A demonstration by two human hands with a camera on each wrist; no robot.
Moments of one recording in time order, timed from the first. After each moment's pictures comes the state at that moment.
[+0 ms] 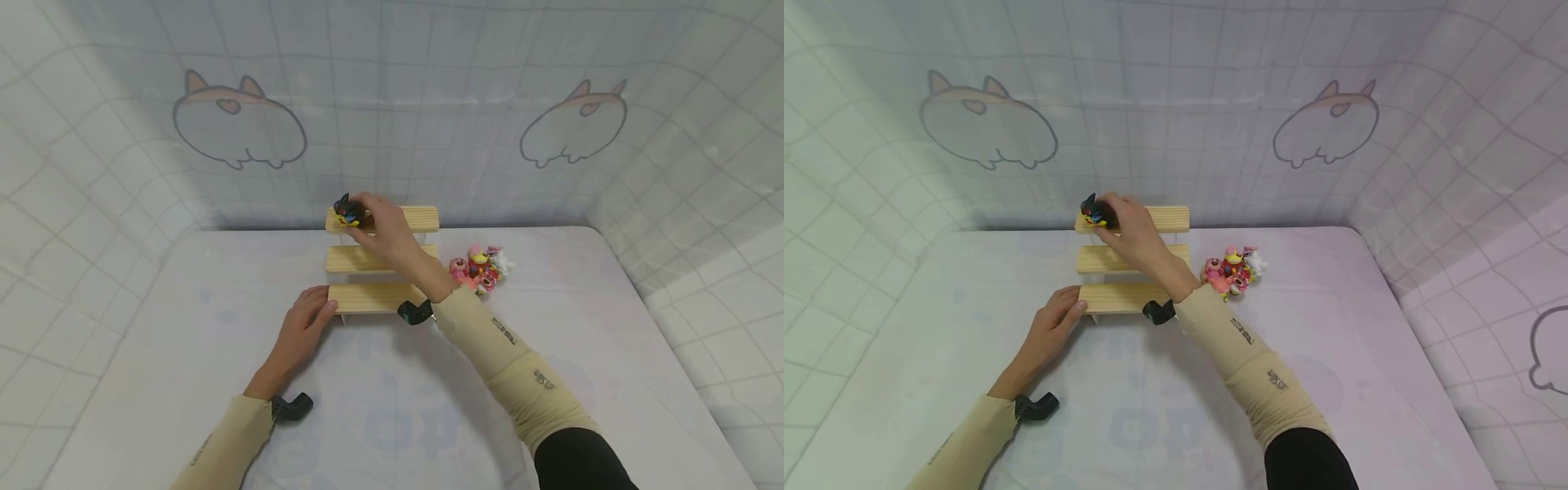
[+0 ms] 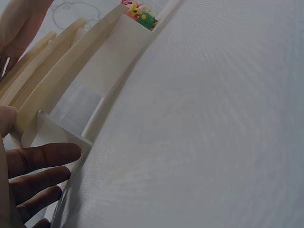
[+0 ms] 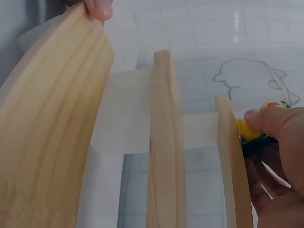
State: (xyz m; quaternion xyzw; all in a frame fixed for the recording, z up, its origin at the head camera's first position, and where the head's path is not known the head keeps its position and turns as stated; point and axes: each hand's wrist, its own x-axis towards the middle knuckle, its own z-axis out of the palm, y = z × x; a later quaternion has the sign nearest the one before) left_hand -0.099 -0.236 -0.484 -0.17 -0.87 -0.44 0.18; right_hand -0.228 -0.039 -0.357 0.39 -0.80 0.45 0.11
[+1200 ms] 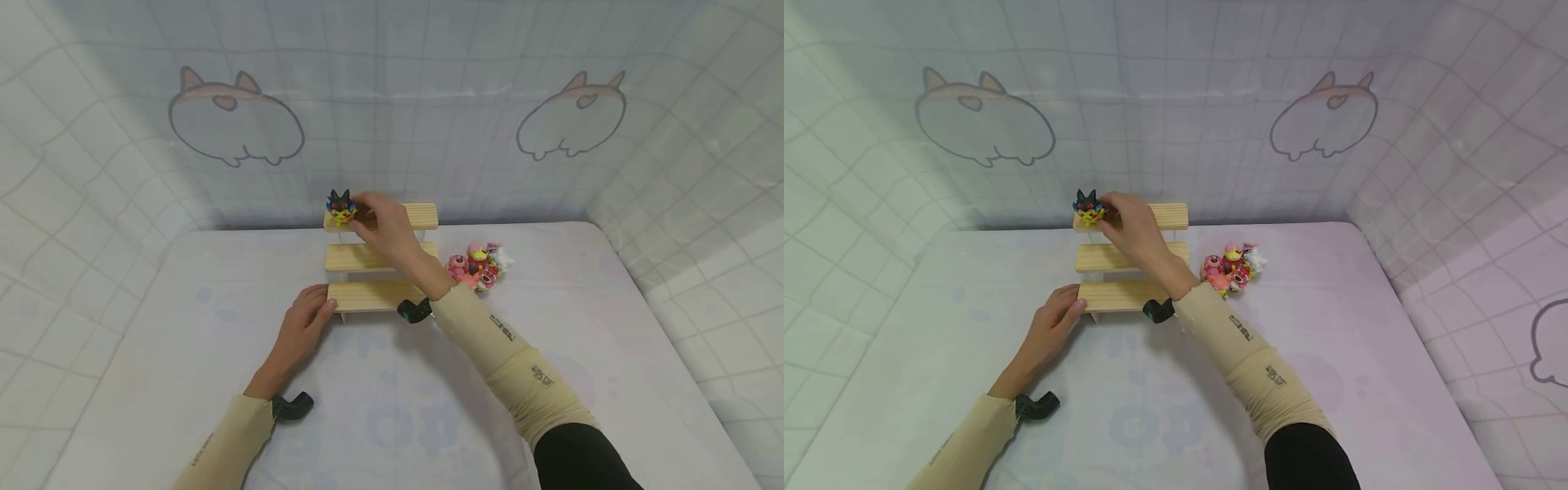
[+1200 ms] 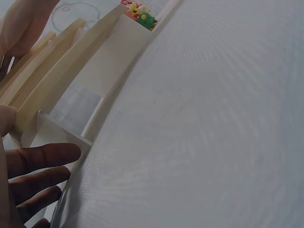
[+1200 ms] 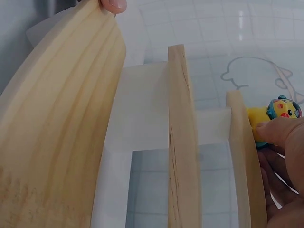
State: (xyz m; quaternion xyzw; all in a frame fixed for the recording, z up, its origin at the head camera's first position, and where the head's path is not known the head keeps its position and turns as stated) left_hand -0.102 -0.237 -0.487 -0.17 -0.87 -0.43 0.18; right_hand -0.232 -0.036 -0.362 0.38 -0.80 0.43 0.18
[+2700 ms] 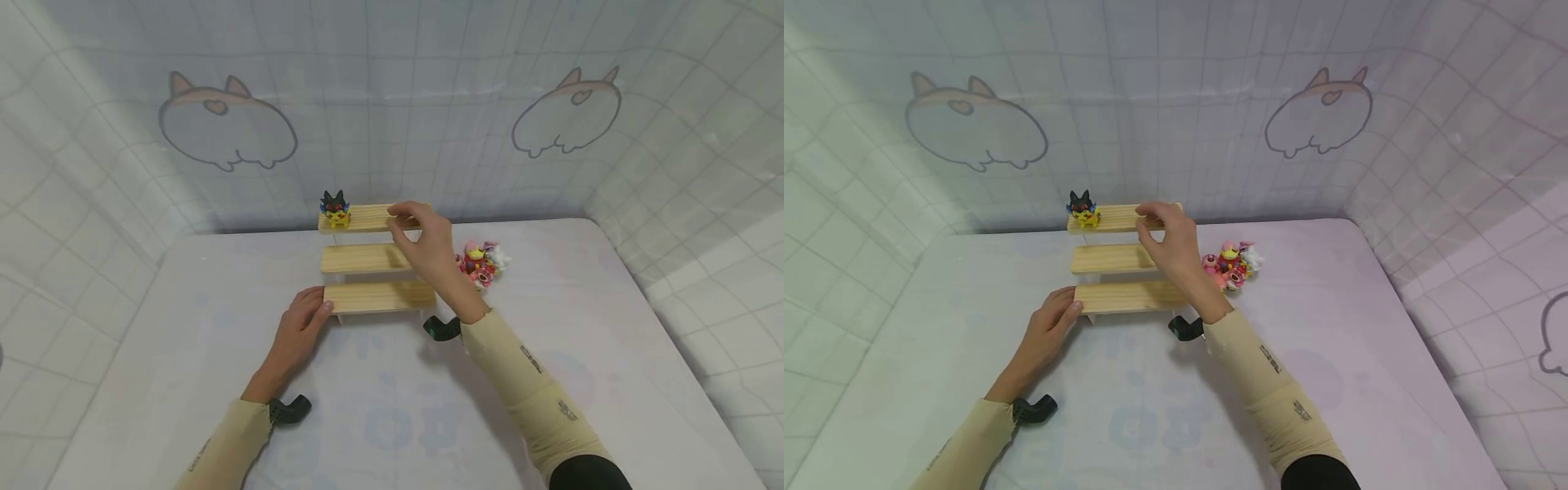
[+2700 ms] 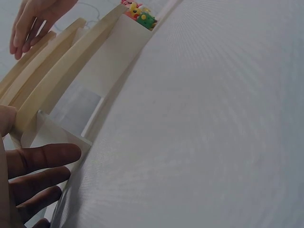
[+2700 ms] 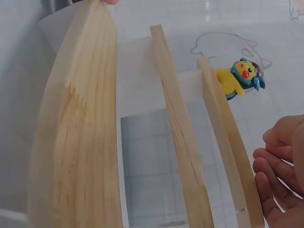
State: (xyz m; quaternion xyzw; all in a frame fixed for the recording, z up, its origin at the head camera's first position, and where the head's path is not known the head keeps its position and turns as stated) left_hand -0.096 -0.246 -0.487 -0.16 -0.88 -0.42 0.17; right_hand -0.213 0.016 -0.379 0.32 -0.76 0.49 0.28
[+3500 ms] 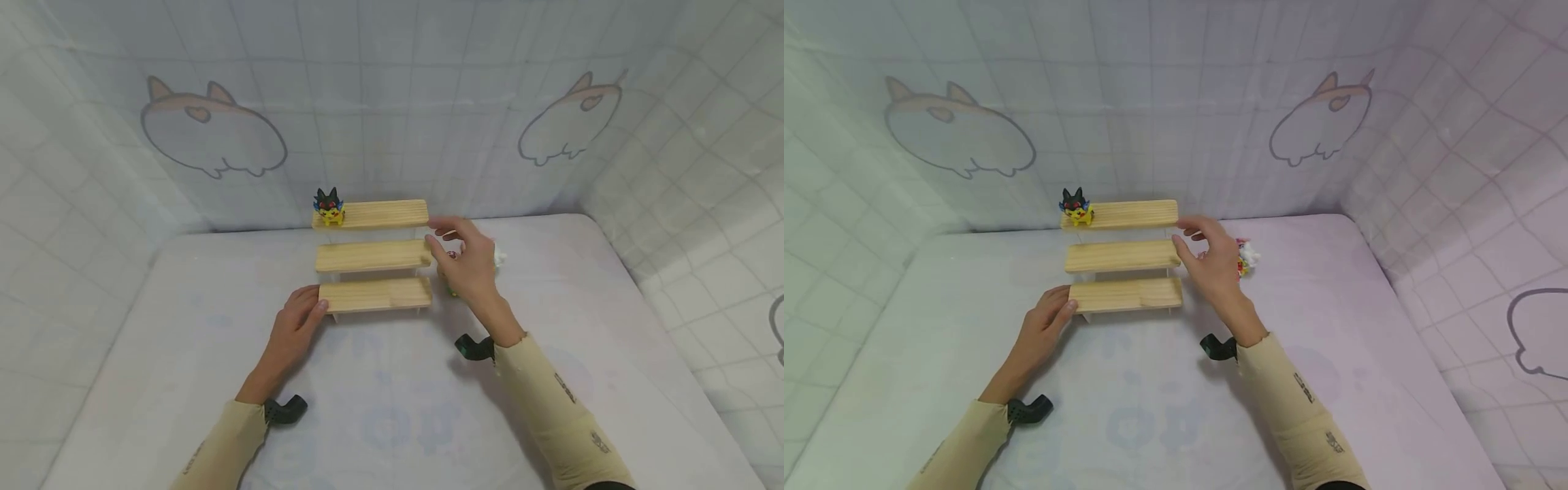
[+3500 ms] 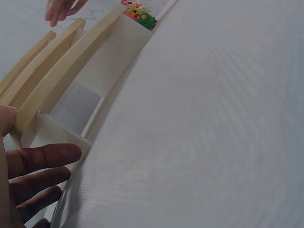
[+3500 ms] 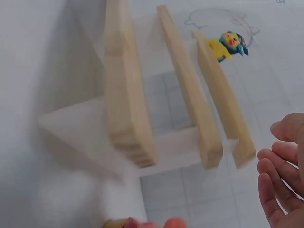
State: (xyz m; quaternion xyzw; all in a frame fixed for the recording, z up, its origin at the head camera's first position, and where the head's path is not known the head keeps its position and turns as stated) left_hand -0.090 -0.251 -0.483 -0.16 -0.88 -0.41 0.17; right_hand -0.188 0.070 -0.396 0.27 -0.76 0.50 0.32
